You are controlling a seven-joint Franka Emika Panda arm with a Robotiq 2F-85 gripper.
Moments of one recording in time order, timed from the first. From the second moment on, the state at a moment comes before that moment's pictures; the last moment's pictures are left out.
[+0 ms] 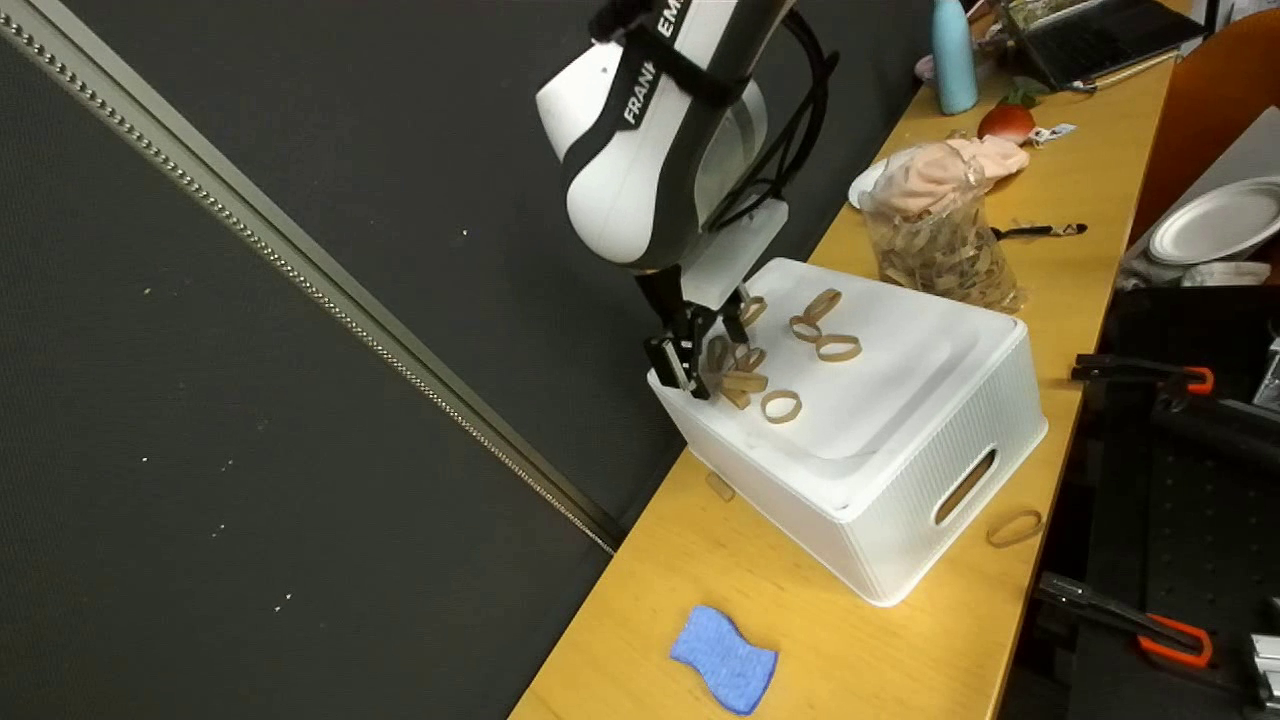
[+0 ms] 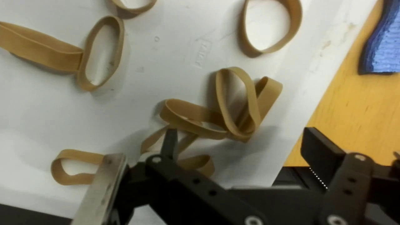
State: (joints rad) arm 0.06 0.49 0.03 -1.74 0.02 2.28 0.06
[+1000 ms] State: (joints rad) arm 0.05 0.51 0.02 -1.73 0.02 2.28 0.04
